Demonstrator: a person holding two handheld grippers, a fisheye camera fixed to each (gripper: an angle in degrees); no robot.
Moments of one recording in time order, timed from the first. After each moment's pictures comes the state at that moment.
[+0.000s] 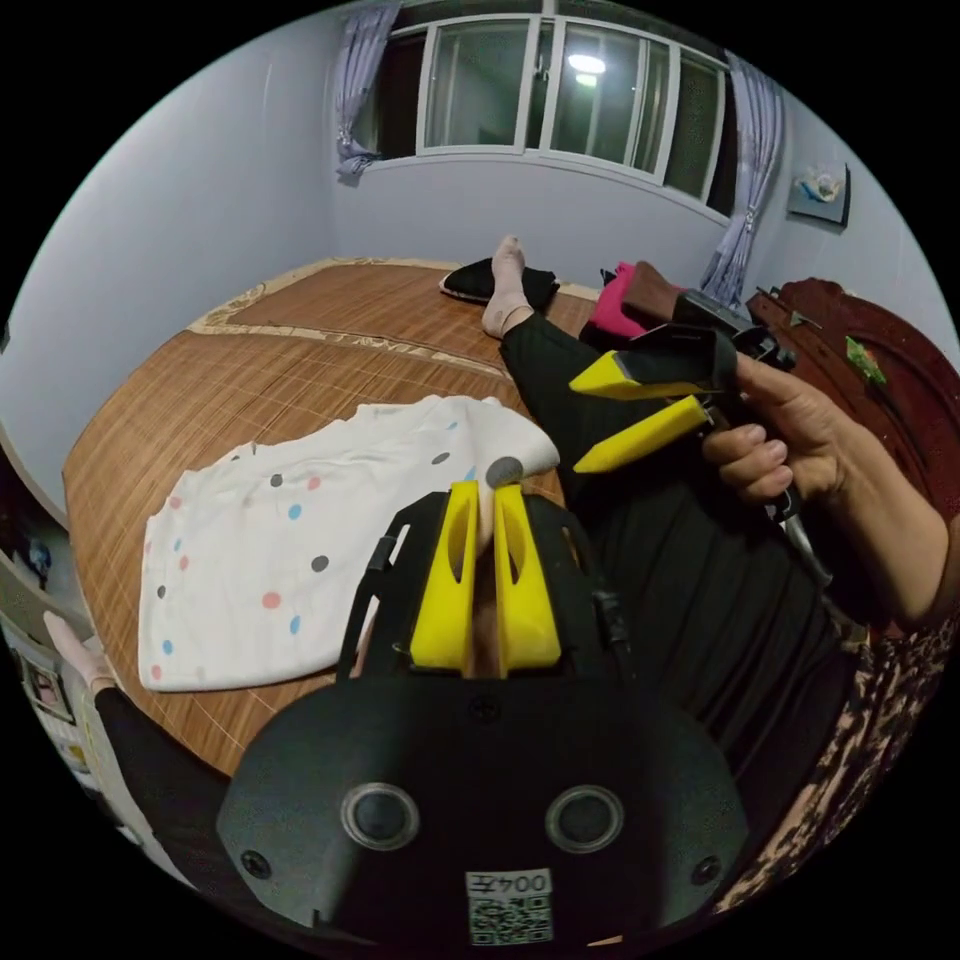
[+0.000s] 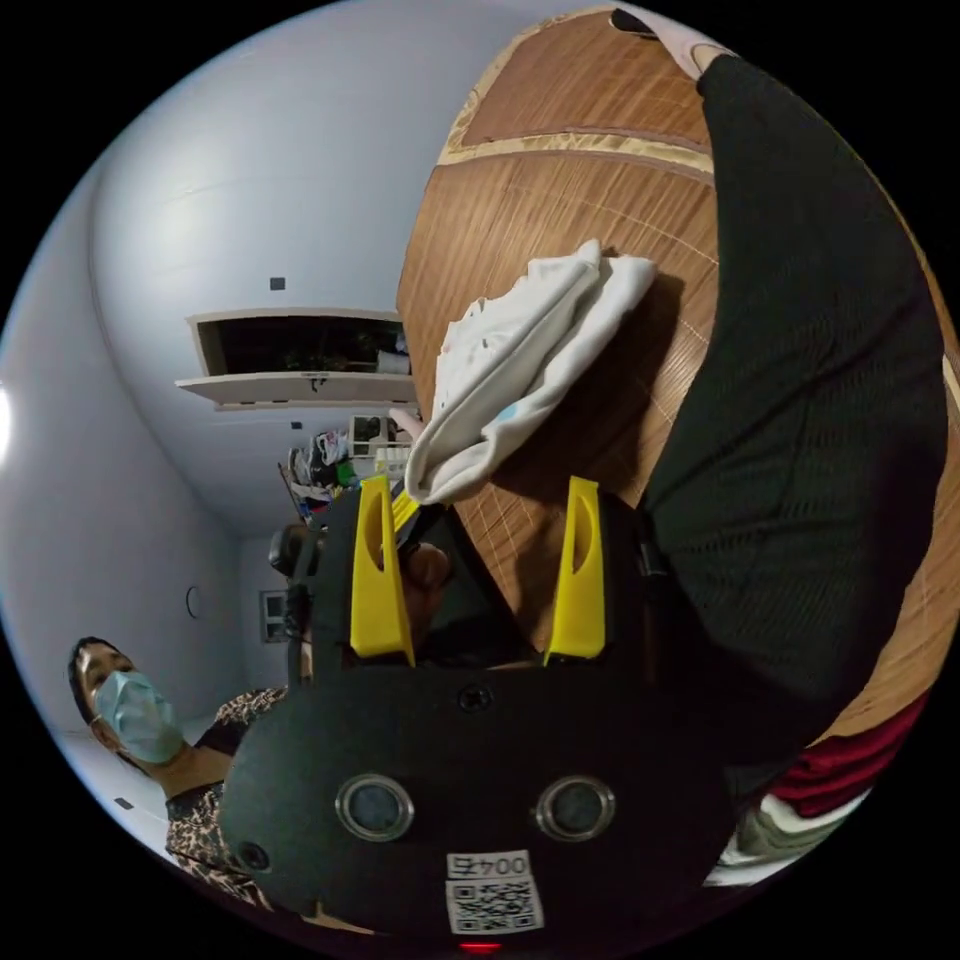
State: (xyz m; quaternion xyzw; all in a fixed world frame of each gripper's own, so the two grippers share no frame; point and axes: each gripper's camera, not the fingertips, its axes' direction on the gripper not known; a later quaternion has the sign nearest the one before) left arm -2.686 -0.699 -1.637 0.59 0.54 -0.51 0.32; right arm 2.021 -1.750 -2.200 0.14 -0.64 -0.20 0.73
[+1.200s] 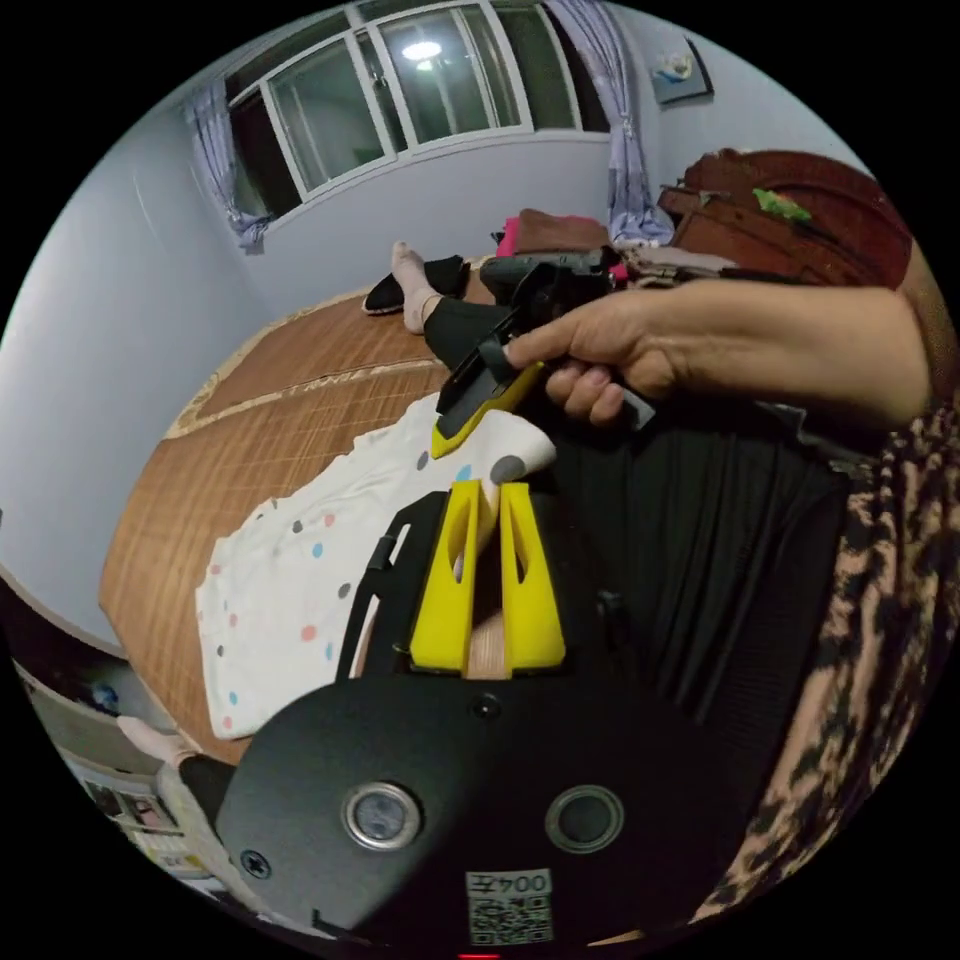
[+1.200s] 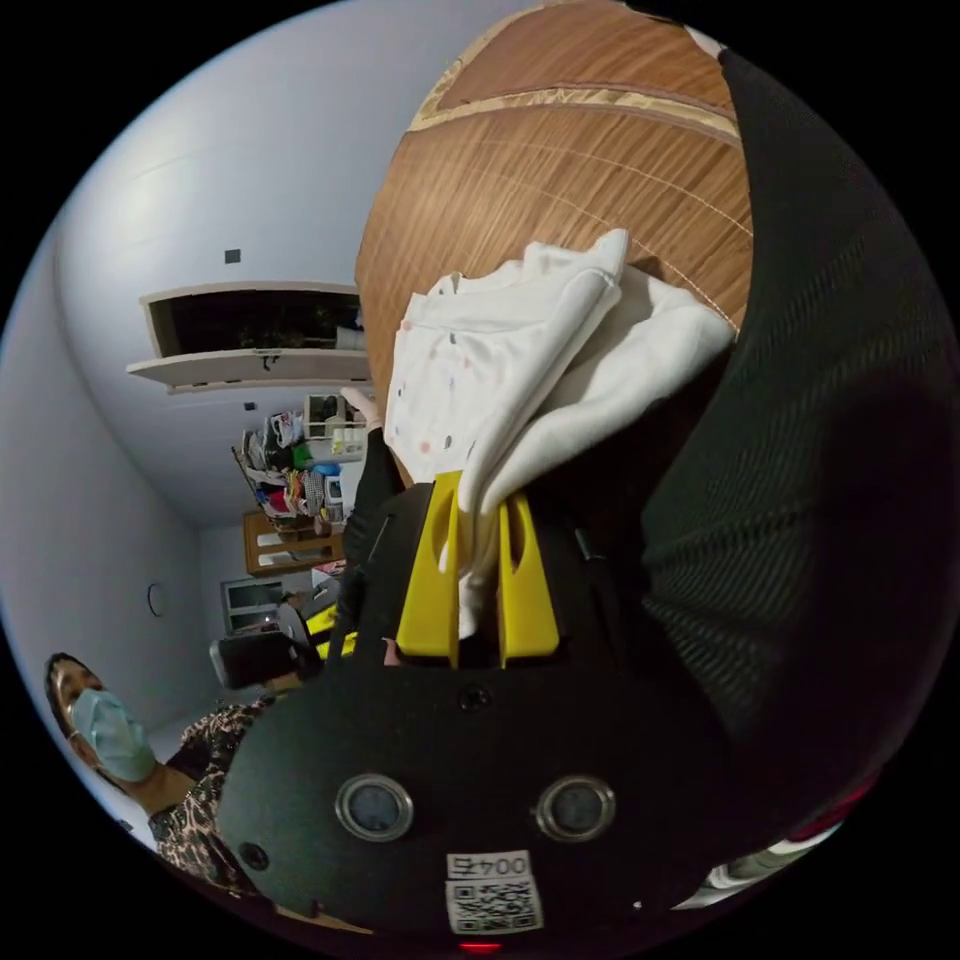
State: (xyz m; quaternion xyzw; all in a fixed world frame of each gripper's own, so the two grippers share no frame) left arm -2.661 -0.649 -1.620 0.68 0.43 -0.45 0.40; right arm 1.850 -1.718 -2.246 0.12 -0.59 -0.21 0.77
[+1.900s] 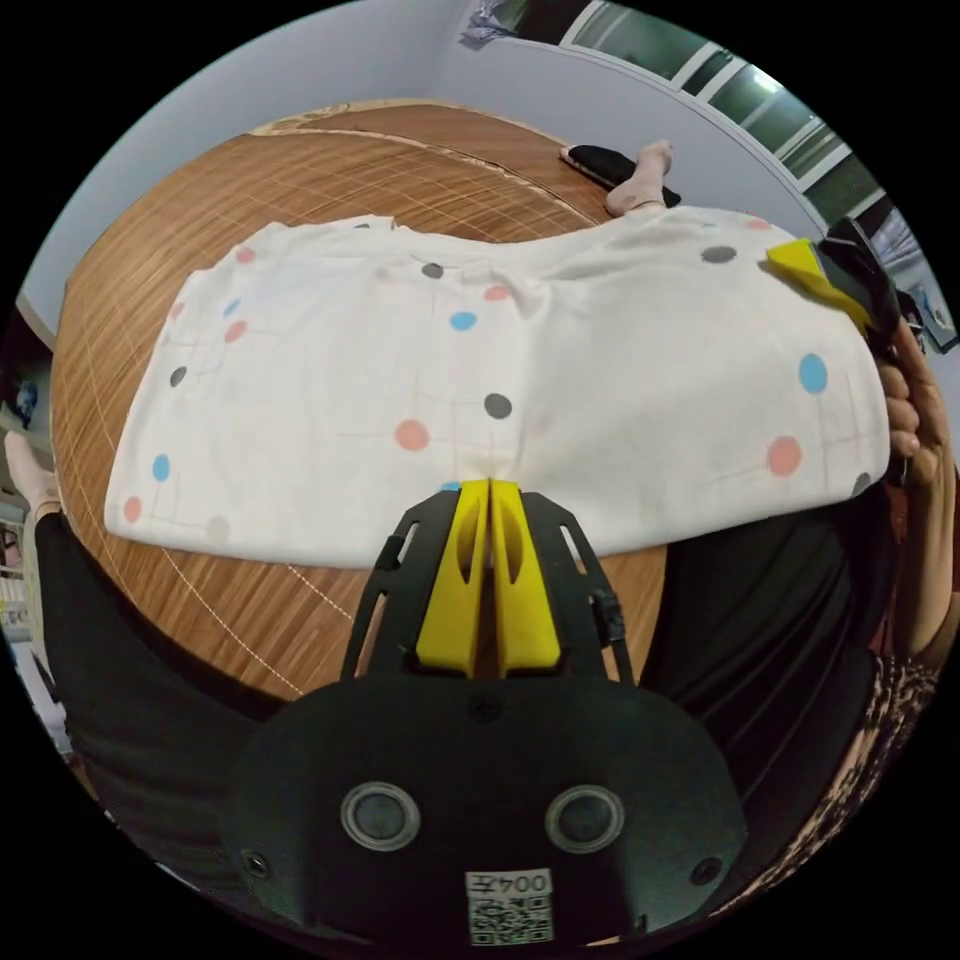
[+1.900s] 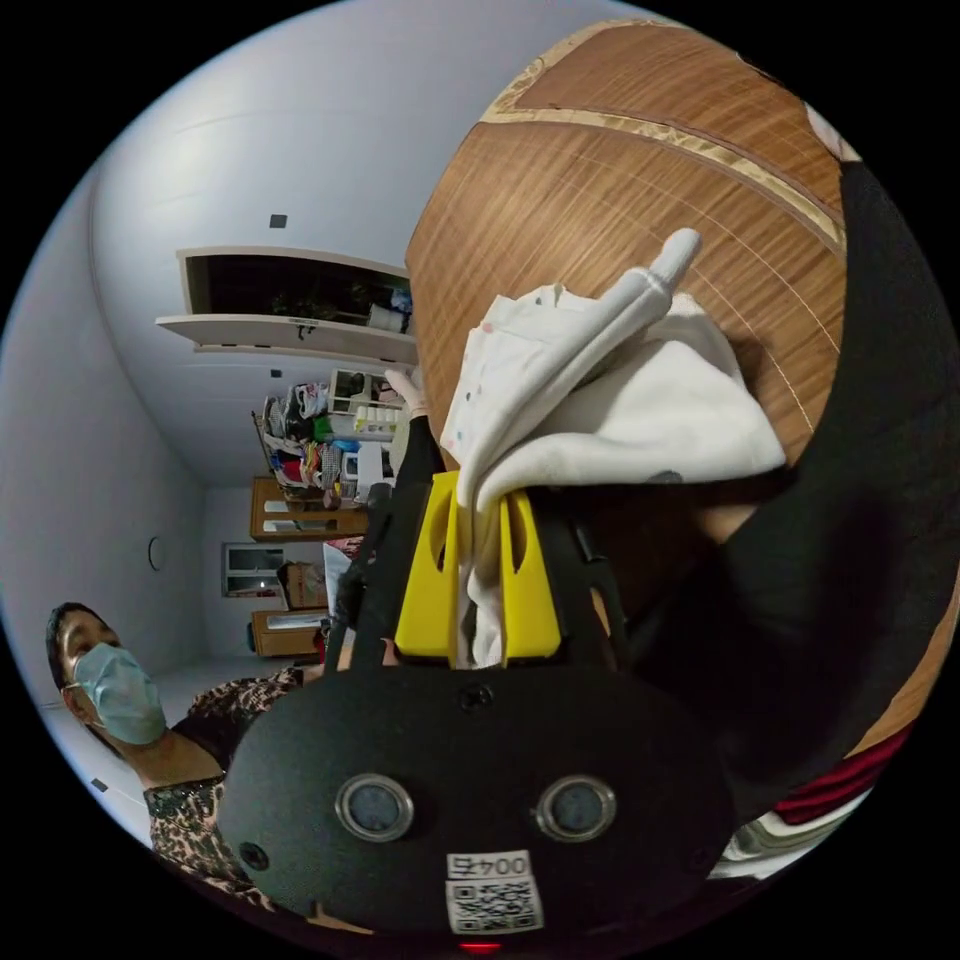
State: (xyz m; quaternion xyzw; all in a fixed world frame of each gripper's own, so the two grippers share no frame) left arm -2.637 -0.803 -1.379 0.45 0.71 -0.44 0.32; right arm 1.752 -1.693 -2.387 0.15 -0.59 -0.27 0.75
